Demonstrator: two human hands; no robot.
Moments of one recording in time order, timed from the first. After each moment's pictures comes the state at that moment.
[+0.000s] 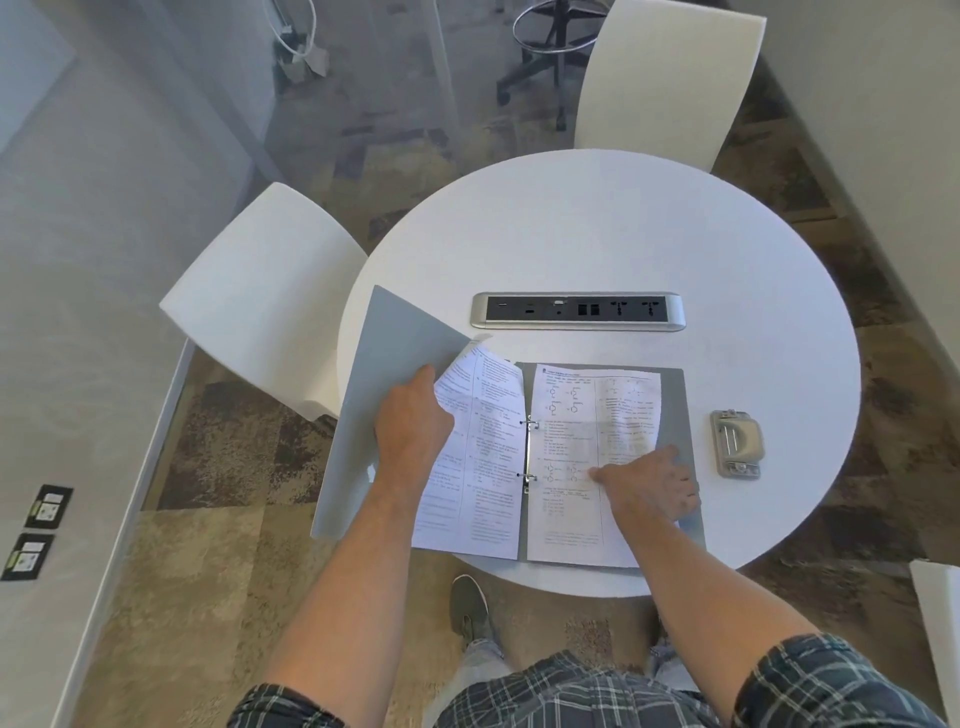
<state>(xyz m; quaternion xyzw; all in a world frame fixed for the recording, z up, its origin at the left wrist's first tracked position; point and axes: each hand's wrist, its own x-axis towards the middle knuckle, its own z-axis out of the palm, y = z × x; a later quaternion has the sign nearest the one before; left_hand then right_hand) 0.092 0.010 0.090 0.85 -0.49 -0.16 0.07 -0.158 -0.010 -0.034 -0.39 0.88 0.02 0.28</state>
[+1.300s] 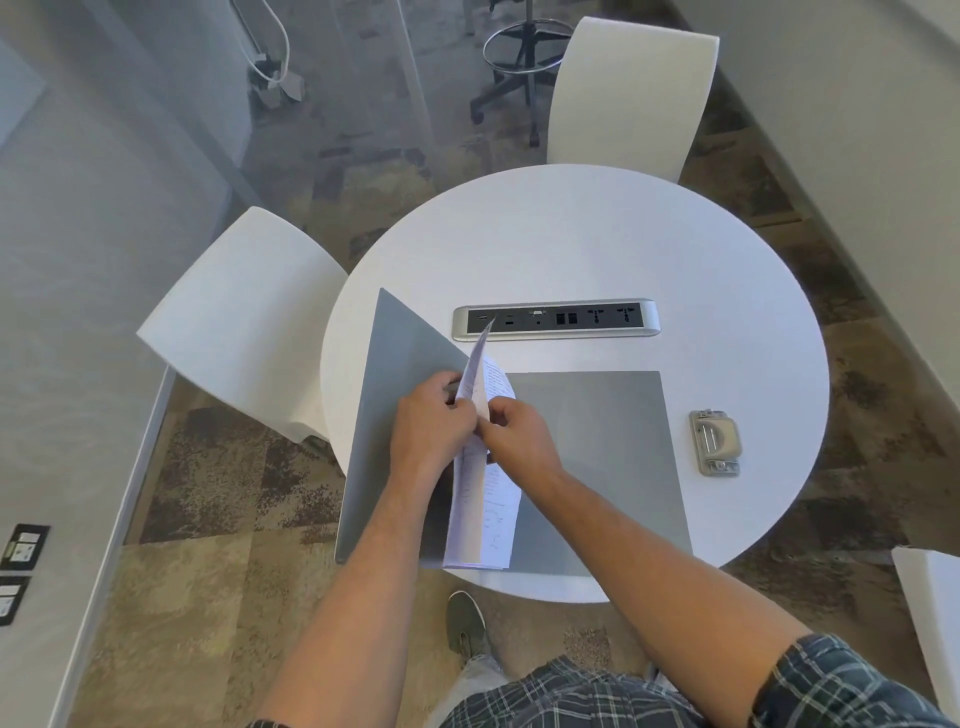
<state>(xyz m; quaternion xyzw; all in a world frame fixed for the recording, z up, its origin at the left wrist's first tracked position) 0.057 0.004 0.112 0.81 -0.43 -0.31 0.25 -0.059 -0.015 0.056 -0.55 0.56 -0.24 0.57</state>
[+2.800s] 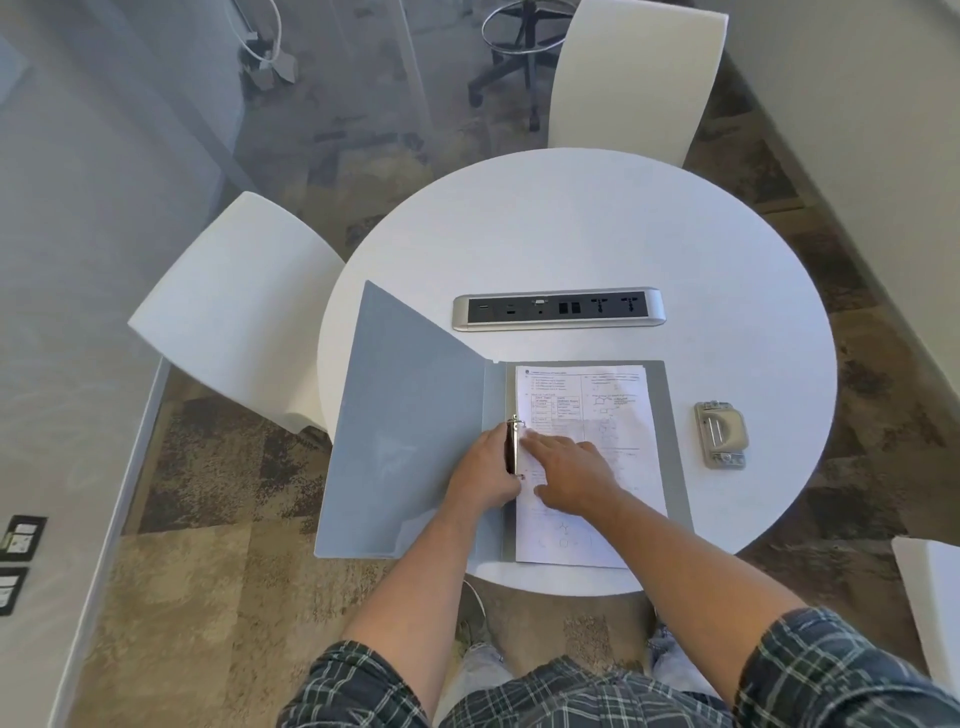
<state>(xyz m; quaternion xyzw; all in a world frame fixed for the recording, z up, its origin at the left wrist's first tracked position) 0.032 0.017 -0.025 0.73 -0.55 -0.40 0.10 -0.126 -0.017 -0.038 -0.83 0.47 0.15 0.26</state>
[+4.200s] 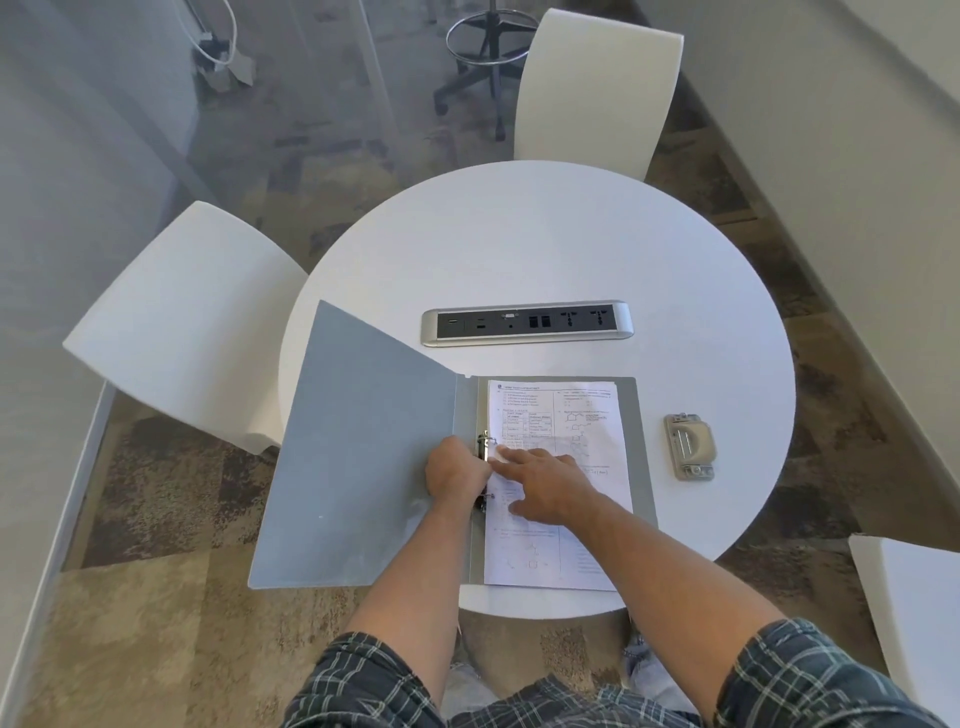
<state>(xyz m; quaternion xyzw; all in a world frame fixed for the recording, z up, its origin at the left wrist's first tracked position) 0.019 -0.022 -0.029 0.85 -0.37 -0.36 0.07 -0.129 -0.034 -0.040 -0.84 0.43 0.21 0.28</state>
